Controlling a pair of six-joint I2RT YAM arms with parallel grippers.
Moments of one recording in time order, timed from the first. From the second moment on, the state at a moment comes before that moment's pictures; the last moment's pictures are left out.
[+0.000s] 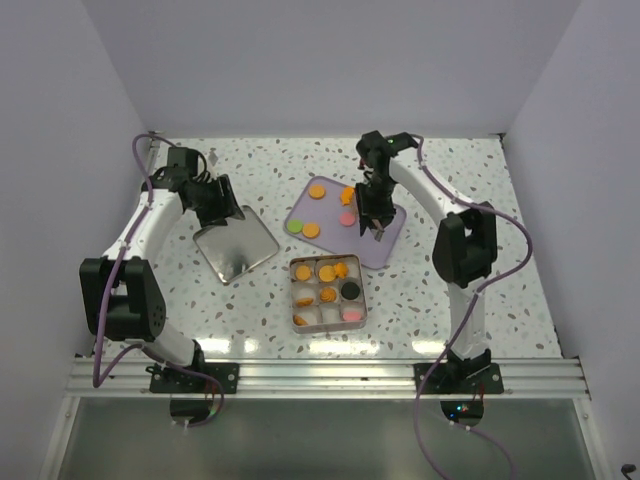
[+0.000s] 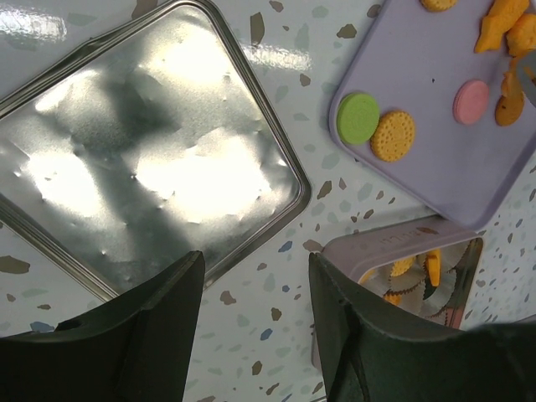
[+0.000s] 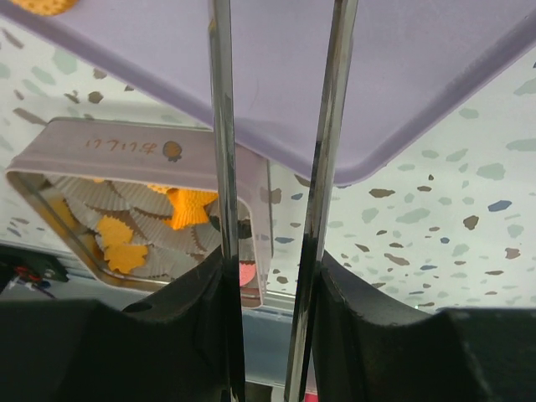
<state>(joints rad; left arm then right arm) -0.01 1.57 1.26 -0.72 0.32 -0.33 0.43 2.12 1.98 -1.36 -0.12 0.38</state>
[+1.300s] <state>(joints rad) -0.01 1.63 1.37 -0.76 0.31 -0.36 0.92 1.26 1.15 -1.26 -0.38 0.50</state>
